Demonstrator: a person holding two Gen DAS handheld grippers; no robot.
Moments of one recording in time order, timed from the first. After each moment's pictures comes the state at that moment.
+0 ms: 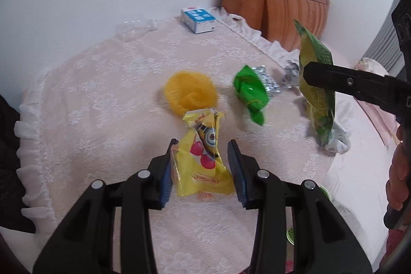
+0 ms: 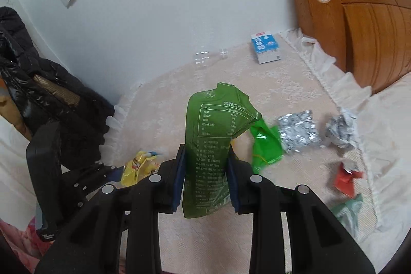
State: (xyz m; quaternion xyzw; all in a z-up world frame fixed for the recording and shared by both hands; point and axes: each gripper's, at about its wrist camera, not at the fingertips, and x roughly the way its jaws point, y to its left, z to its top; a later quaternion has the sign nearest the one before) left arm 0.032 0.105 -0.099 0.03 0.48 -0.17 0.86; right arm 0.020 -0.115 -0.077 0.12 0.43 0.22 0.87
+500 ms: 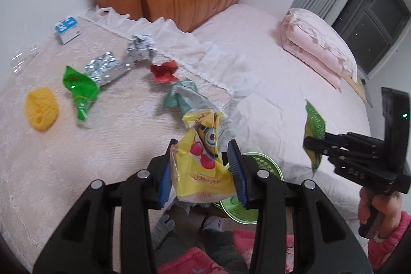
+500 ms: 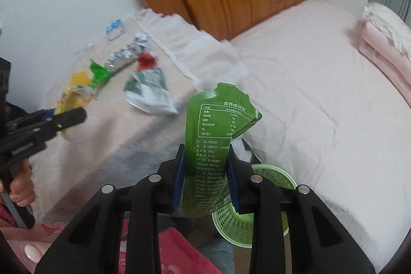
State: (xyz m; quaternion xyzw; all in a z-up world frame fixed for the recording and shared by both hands) left arm -0.049 -0.082 -0.110 0.09 0.49 -0.36 0.78; right arm -0.172 -0.310 -0.164 0.18 0.50 -0.07 0.84
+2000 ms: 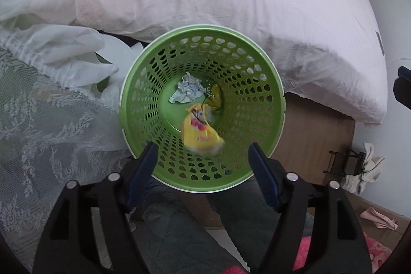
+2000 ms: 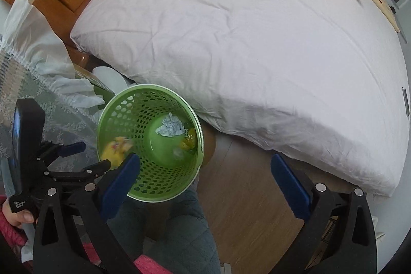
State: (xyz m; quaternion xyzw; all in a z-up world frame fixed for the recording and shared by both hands) left arm -0.177 -0.283 -0.390 0.30 0.66 -0.40 0.56; right arm -0.316 -0.456 -0.321 0.27 0.61 -0.26 0.70
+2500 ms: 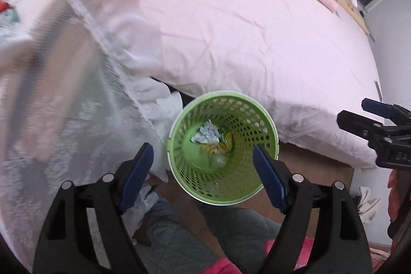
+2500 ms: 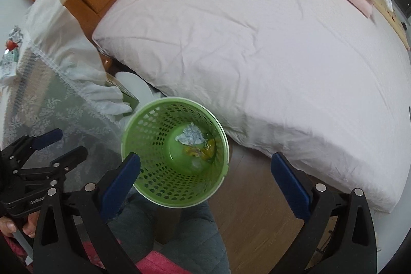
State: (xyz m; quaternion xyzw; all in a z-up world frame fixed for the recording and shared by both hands) left arm -0.139 -0.230 -0.247 0.20 0.57 -0.38 0.70; right arm -0.268 -0.433 -0.267 0.24 0.58 -0.21 0.75
